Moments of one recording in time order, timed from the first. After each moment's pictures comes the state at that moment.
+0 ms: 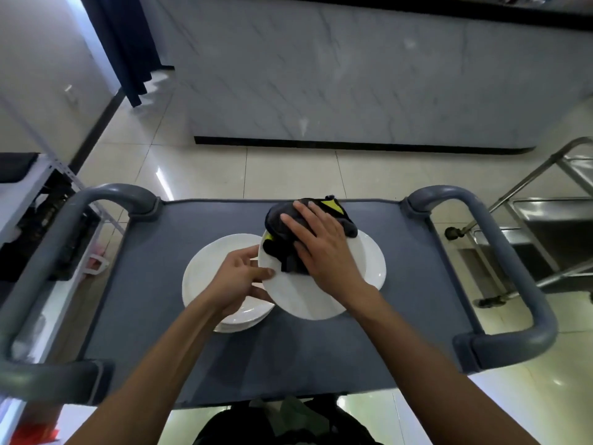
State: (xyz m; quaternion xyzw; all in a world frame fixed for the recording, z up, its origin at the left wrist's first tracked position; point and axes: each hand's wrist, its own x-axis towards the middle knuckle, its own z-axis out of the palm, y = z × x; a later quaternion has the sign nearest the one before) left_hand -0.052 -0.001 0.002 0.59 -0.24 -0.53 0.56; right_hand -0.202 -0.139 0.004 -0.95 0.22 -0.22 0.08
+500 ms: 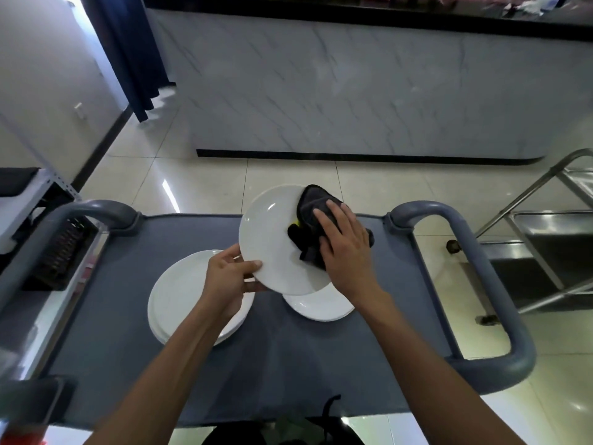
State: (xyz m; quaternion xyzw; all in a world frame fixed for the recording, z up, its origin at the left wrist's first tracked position) left_hand -0.100 -0.059 0.020 0.60 -0.13 -0.43 0.66; right_hand -0.262 -0.211 0.021 -0.90 0.34 -0.26 0.10
